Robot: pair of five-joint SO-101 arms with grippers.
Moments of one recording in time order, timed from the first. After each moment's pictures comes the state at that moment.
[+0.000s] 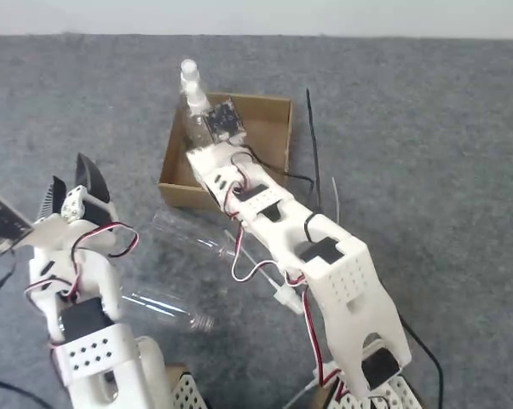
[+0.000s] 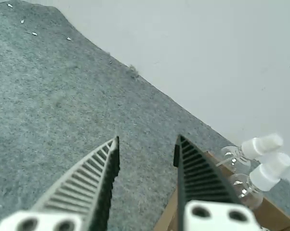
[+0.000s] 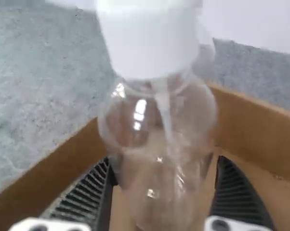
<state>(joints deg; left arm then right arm) -27.8 -74.1 79.5 24.0 30.1 -37.5 43.9 0.8 -14.5 -5.0</state>
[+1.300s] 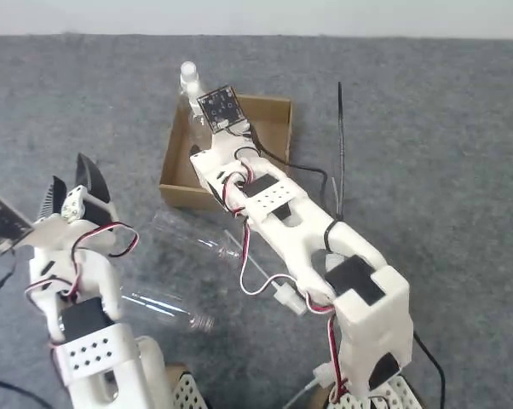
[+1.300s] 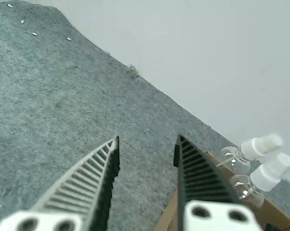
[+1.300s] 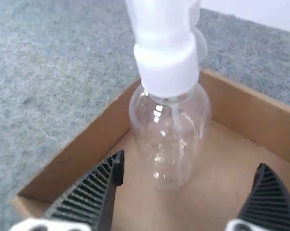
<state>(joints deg) -27.8 -74.1 79.5 24.0 30.1 -38.2 22.9 11.1 7.9 -5.0</state>
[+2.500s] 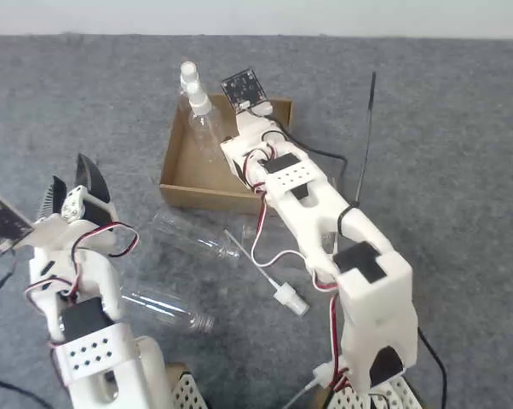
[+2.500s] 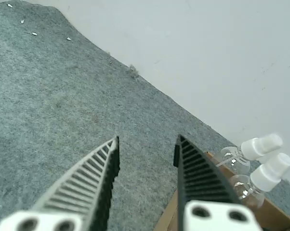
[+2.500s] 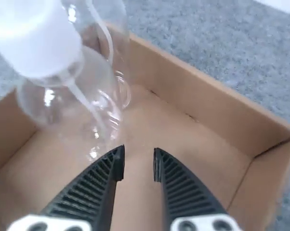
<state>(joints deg) -27.8 -74.1 79.5 24.0 30.1 -30.7 28.3 2.8 17.1 2.1</state>
